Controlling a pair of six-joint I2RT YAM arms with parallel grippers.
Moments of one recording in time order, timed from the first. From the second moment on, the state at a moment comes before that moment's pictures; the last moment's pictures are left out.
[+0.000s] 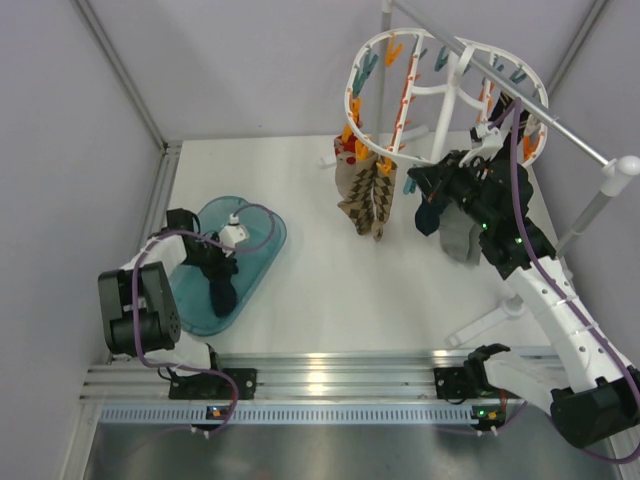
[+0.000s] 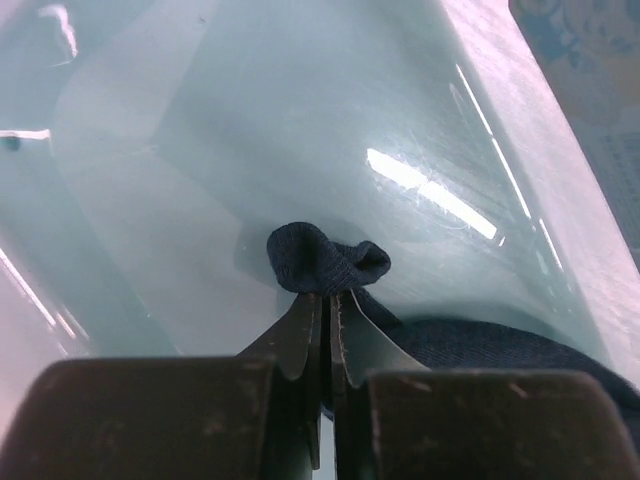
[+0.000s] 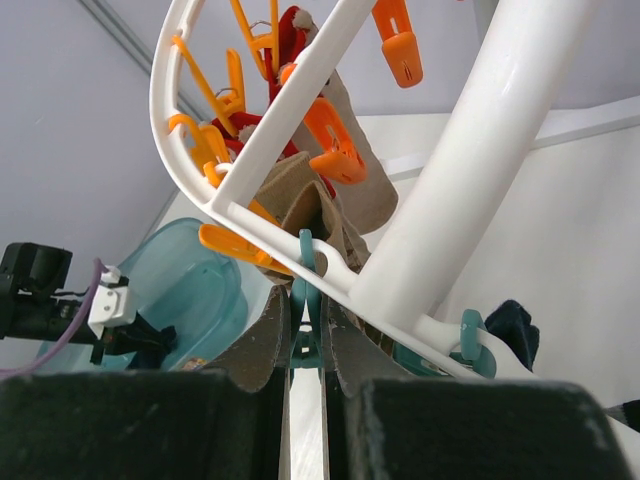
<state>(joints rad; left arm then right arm) 0.20 1.53 0.82 -0.56 0.57 1.15 0.34 1.03 1.07 -0.13 -0.18 0.40</state>
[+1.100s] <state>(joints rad) -0.77 1.36 1.26 -0.22 0.35 0.09 0.34 1.04 1.08 -0.12 -0.21 0.45</state>
